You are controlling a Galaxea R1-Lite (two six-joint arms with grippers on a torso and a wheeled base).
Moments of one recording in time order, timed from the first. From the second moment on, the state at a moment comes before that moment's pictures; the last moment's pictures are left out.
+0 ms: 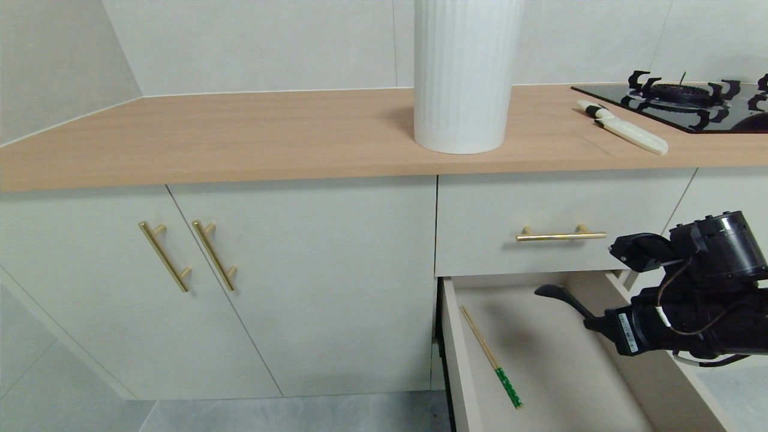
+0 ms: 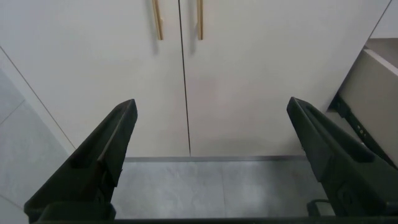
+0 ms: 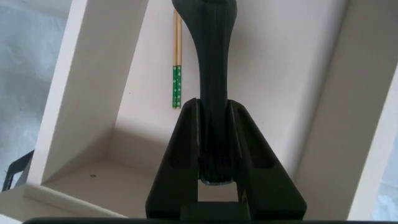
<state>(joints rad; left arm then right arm) 0.00 0.00 0.00 0.00 0.03 -0.01 0.30 1.56 -0.73 -0.06 0.05 0.03</state>
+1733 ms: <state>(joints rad) 0.00 0.00 0.00 0.00 0.03 -0.01 0.30 2.22 -0.74 -0.58 -0.19 0.19</state>
